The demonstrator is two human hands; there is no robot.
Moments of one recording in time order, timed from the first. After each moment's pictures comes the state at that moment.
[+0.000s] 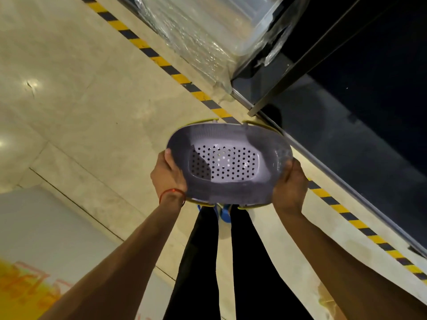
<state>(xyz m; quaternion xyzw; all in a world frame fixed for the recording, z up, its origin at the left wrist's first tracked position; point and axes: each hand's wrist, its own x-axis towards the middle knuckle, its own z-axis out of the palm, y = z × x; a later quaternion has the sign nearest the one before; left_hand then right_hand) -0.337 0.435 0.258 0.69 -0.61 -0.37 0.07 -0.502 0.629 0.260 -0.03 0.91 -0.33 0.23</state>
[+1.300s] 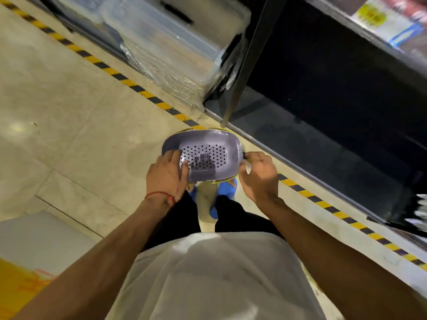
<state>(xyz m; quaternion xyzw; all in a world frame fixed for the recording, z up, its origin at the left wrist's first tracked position) -0.322 0.476 0.444 0.34 -0.91 -0.20 -0.10 -0.473 0.664 0.432 -0.24 0.94 -0.14 0.19</state>
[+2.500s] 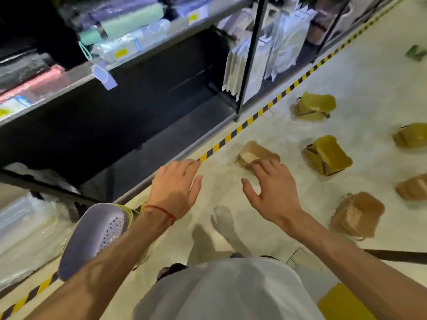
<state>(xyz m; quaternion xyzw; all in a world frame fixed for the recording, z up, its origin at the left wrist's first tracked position) -0.306 0.810 0.610 -0.43 -0.90 -0.08 0.02 -0.155 1.020 0.605 0.16 0.97 -0.10 -0.15</state>
